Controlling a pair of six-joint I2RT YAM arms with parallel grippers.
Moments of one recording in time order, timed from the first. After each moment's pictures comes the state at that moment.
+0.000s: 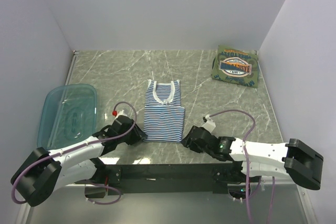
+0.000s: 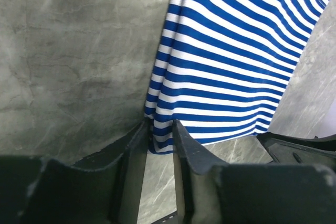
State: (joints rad) left arm -0.67 1.04 0.25 -0.01 0.01 -1.13; right arm 1.08 1.04 0.31 -0.13 0.33 1.32
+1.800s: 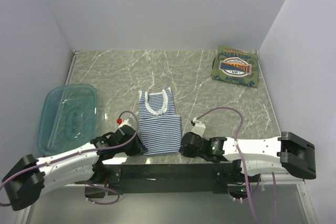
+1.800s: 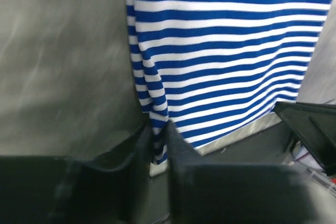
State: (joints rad) left arm -0.87 0.89 0.24 -0.21 -0.01 -1.18; right arm 1.22 1.15 0.44 -0.24 0.35 1.26
